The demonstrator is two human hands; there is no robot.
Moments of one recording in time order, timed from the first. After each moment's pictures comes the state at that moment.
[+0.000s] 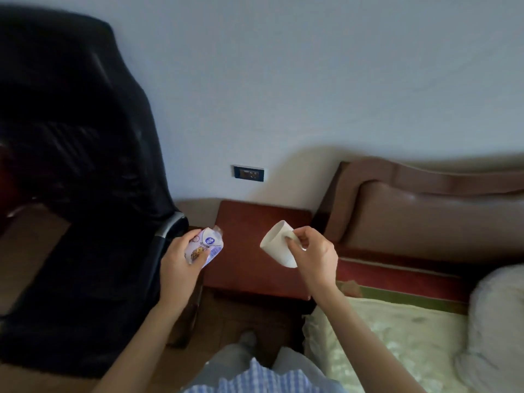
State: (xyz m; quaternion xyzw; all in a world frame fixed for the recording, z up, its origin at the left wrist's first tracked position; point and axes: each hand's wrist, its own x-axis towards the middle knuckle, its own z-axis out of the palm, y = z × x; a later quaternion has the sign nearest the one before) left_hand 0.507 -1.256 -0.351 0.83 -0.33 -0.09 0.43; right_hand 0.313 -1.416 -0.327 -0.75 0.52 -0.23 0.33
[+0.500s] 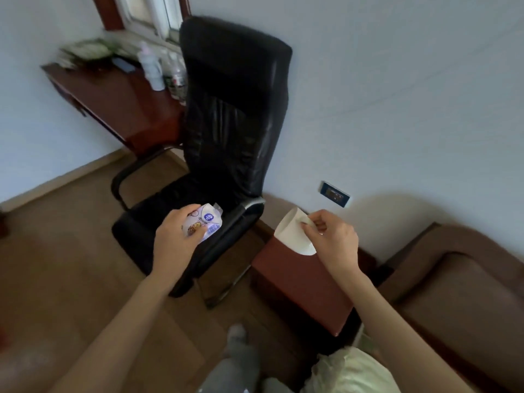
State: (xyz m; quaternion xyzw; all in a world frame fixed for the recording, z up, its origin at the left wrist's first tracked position) left_hand 0.460 -1.105 -0.275 0.89 -0.13 0.08 0.43; right_hand 0.354 -1.373 -0.257 -0.90 0.22 -0.19 0.33
